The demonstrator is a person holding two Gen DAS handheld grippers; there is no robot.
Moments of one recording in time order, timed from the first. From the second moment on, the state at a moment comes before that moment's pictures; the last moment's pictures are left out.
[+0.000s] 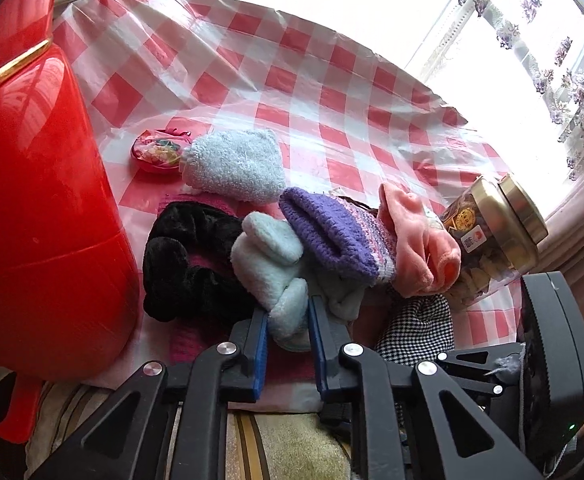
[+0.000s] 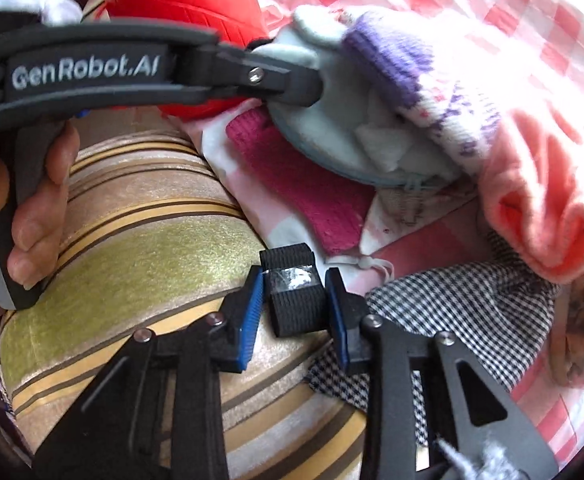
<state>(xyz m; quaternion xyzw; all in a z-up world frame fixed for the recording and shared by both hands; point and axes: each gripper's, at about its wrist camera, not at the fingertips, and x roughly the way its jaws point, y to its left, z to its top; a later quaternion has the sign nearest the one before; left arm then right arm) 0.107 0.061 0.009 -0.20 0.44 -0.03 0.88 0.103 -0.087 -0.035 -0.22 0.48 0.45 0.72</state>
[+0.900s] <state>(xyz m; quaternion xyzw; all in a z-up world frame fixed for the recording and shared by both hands) 0.032 0.058 0.099 -0.17 0.33 -0.01 0.93 0.076 -0.205 0.031 -0.06 0.42 0.35 0.83</state>
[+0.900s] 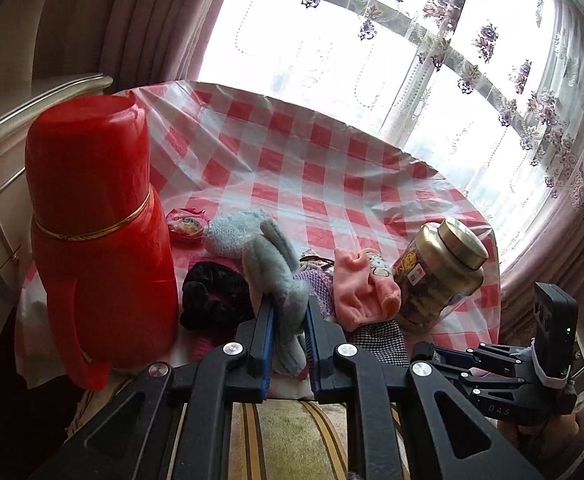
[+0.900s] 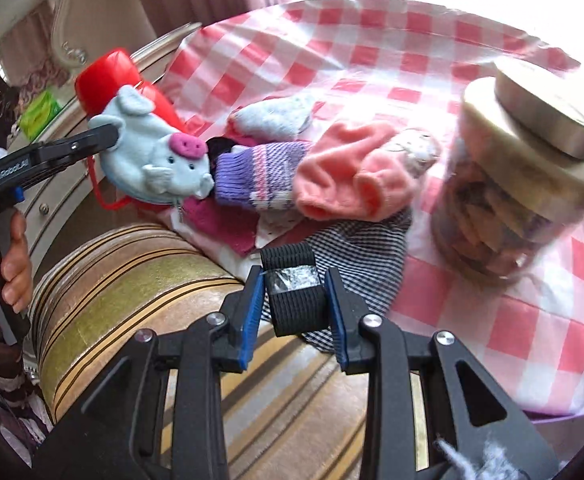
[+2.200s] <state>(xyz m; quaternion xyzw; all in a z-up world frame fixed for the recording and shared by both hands) 0.034 -0.164 0.121 -0.05 0.38 -0.25 0.89 -0.025 -0.565 -0.072 0.08 0.56 -0.09 0.82</state>
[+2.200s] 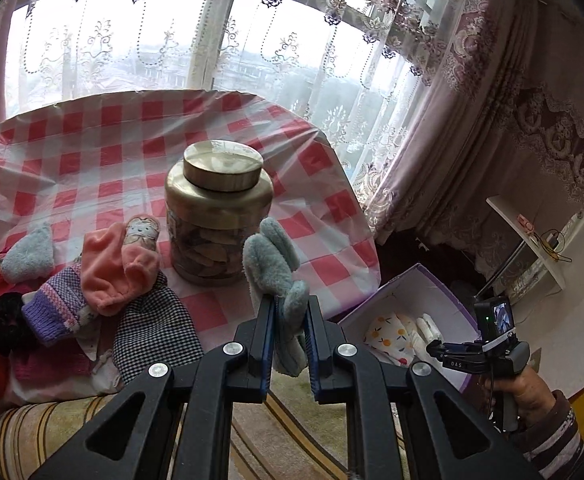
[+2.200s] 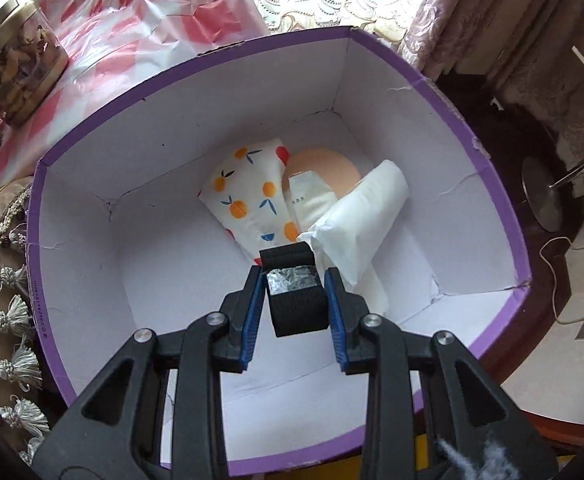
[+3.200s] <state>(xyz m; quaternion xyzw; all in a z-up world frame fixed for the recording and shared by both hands) 0.021 -0.363 0.048 0.05 0.52 -0.46 0.72 -0.057 -0.635 -0.055 0.07 0.50 -0.20 0.84</state>
